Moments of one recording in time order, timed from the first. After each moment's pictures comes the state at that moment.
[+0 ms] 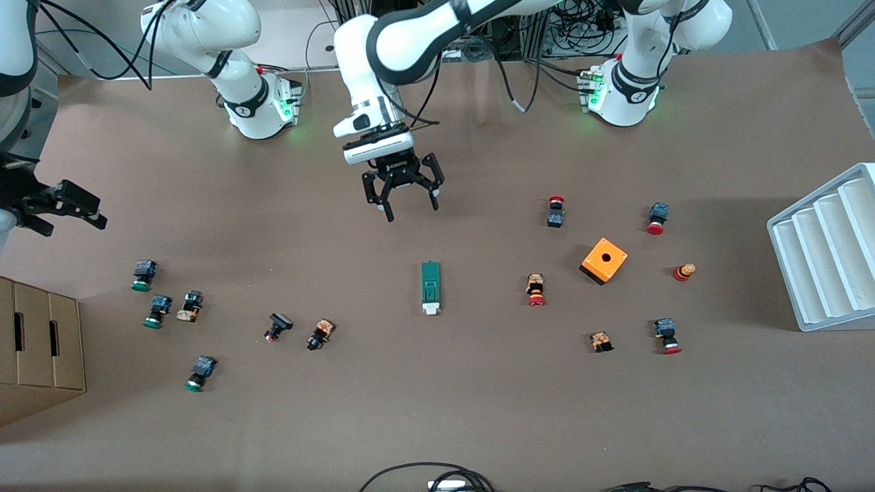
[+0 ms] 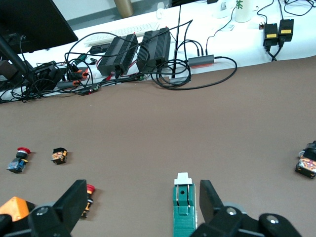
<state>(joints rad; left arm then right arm) -0.82 0.53 -0.40 -1.45 1.11 1.79 -1.53 0.07 -0.14 -0.22 -1.86 0.05 1.80 -0.22</state>
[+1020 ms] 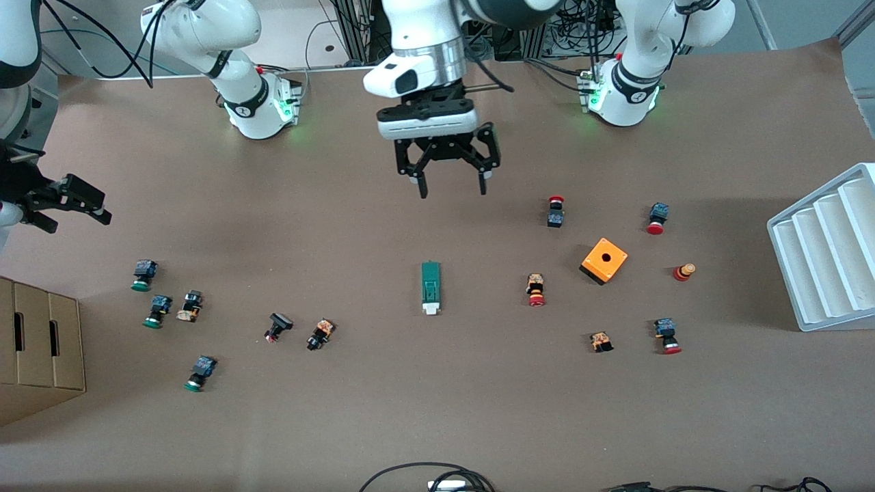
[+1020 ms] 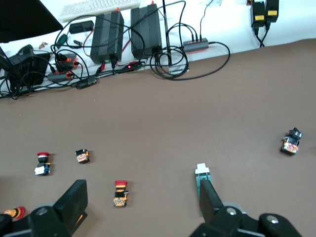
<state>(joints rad) -0.66 0.29 -0.31 -1.32 0.62 1.80 -0.92 0.07 -0.16 -0.21 -1.86 0.05 1.80 -0.23</state>
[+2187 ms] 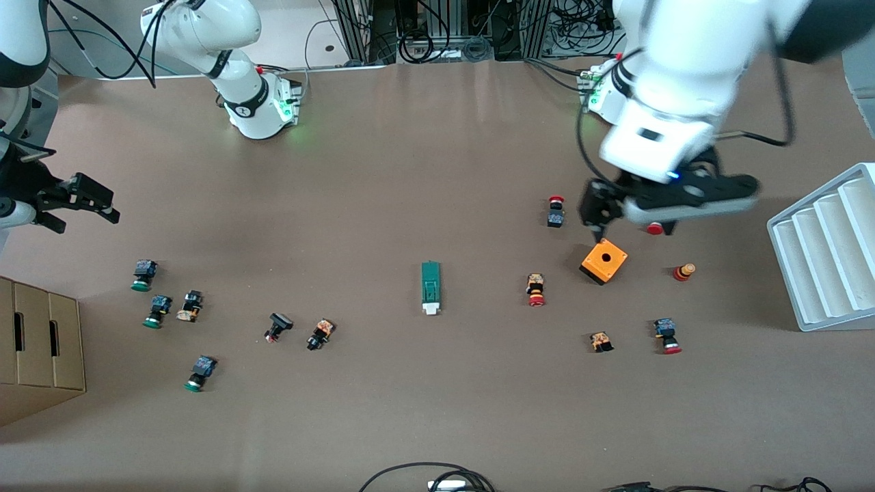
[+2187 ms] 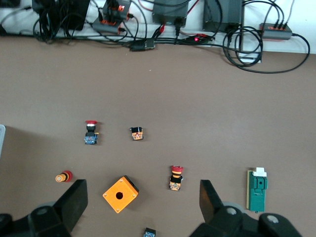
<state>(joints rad) -0.33 0.18 -0.10 -1.32 0.17 1.72 -0.54 0.10 -0.16 -0.21 -1.86 0.05 1.79 -0.23</state>
